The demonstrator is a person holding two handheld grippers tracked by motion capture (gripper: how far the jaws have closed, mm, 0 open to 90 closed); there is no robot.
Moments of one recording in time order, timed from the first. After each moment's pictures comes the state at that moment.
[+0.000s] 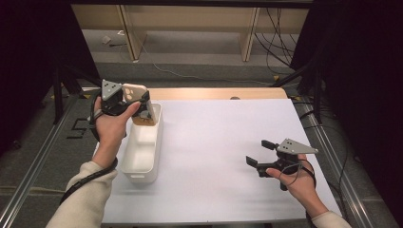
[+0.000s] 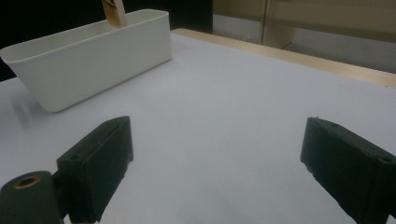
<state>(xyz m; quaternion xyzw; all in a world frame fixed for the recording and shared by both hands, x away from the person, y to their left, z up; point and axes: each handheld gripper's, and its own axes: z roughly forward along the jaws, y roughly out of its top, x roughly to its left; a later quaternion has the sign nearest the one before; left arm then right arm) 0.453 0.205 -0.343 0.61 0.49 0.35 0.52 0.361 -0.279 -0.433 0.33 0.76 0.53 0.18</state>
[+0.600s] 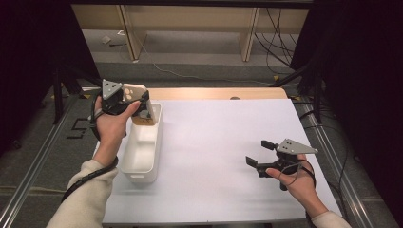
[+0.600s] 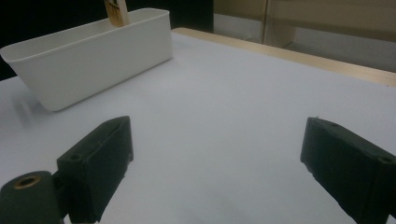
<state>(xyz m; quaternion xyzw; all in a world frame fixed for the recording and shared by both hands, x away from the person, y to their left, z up) 0.458 0.206 -0.346 0.61 0.49 0.35 0.51 0.361 -0.278 -0.434 0.33 0.76 0.53 0.18</state>
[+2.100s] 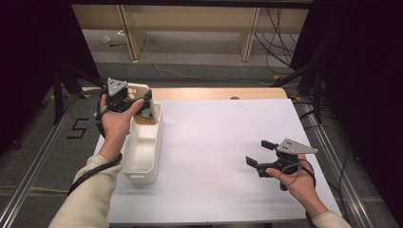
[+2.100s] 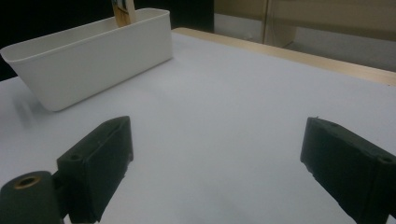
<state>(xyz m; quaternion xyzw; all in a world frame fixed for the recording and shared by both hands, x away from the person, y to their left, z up) 0.473 0.201 -0.352 0.62 0.50 0.35 0.50 0.362 -0.278 -0.434 0.33 0.76 0.53 0.18</state>
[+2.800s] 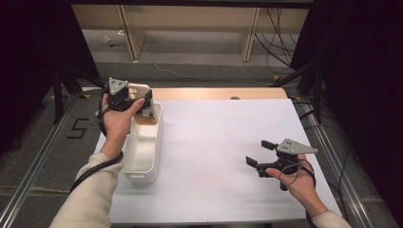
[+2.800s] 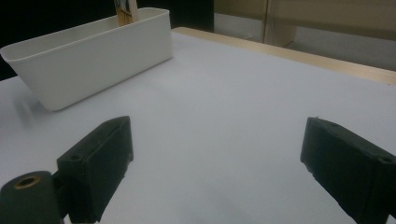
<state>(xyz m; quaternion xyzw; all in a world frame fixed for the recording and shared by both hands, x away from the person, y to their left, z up) 0.480 0.201 -0.357 0.62 0.51 0.34 0.49 0.362 -0.279 -0.435 0.33 0.76 0.53 0.18</state>
